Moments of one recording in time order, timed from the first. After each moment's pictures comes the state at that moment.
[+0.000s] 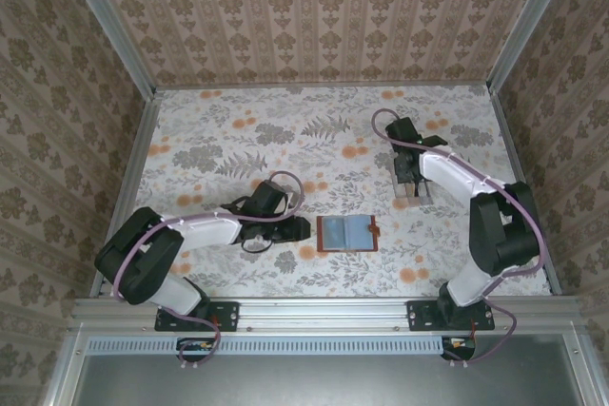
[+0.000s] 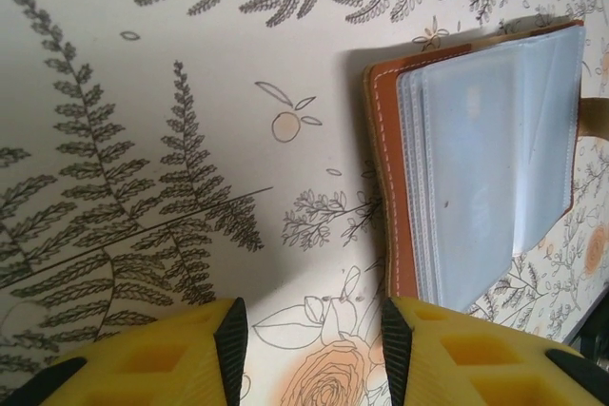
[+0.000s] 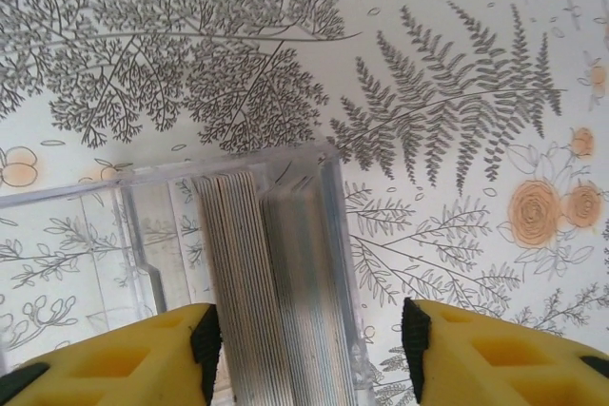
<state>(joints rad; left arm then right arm) -0.76 1.48 0.58 -0.07 0.41 -0.71 0.26 1.62 1.12 -0.74 0.47 0.25</state>
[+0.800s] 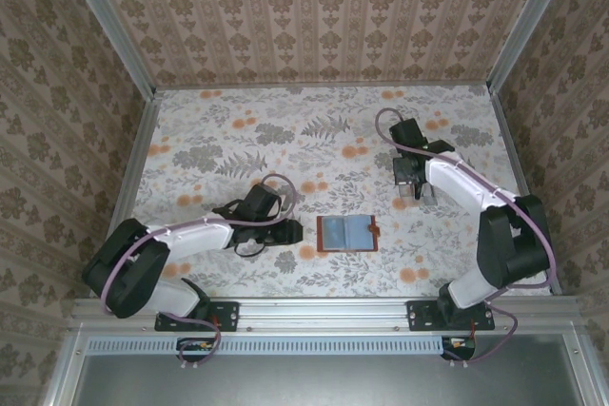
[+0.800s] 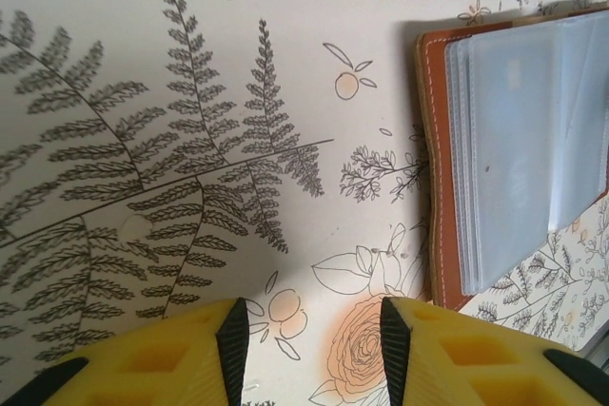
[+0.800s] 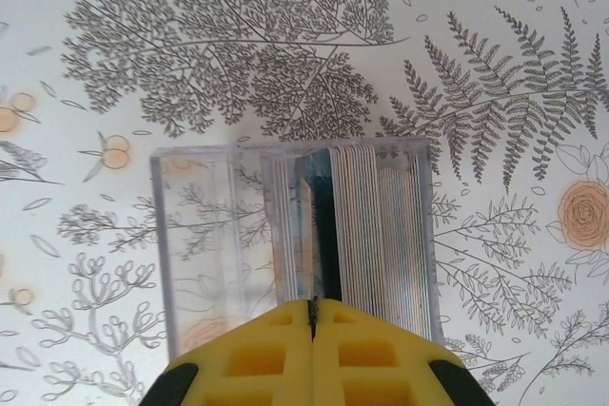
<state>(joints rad) -0.74 1.38 0.54 -0.15 0.36 -0.68 0.27 1.54 1.08 -0.71 0.36 0.27</state>
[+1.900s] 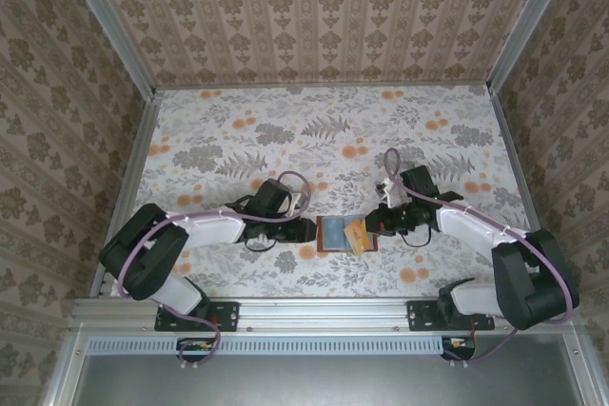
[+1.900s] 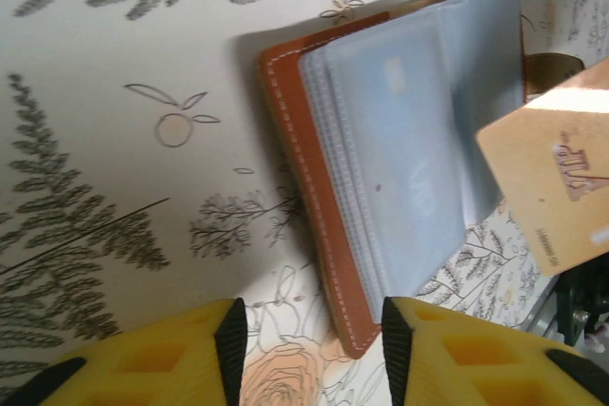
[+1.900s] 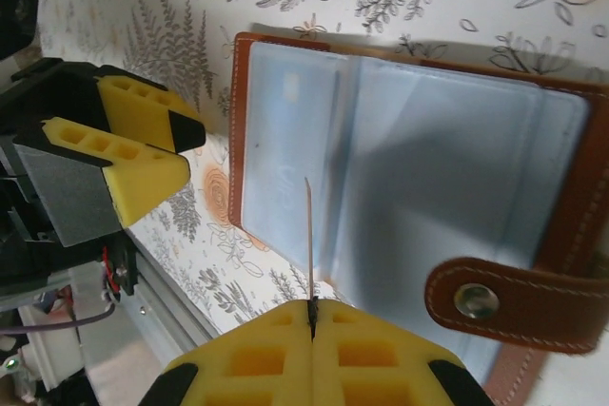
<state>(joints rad) -0.78 1.52 0.61 -0.03 0.50 -0.64 0.28 1.31 0.59 -0.39 -0.73 0.40</state>
